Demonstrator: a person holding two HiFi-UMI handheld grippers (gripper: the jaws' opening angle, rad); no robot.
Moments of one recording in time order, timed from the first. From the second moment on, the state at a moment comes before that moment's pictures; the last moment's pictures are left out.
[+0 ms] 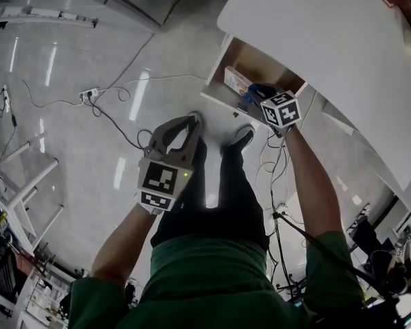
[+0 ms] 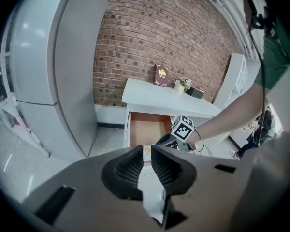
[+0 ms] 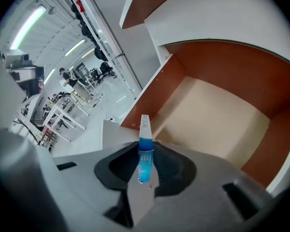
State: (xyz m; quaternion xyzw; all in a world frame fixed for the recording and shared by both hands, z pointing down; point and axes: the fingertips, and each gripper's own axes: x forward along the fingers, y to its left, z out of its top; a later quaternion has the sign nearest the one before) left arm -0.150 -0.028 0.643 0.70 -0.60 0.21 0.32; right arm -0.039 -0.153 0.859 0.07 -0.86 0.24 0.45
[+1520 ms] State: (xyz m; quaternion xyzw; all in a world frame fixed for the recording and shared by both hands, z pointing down) left arm -0.153 -0.069 0.585 0.72 -0.62 0.19 0.26; right arm -0.052 -0.151 0.735 0.14 -0.90 0.16 0.38
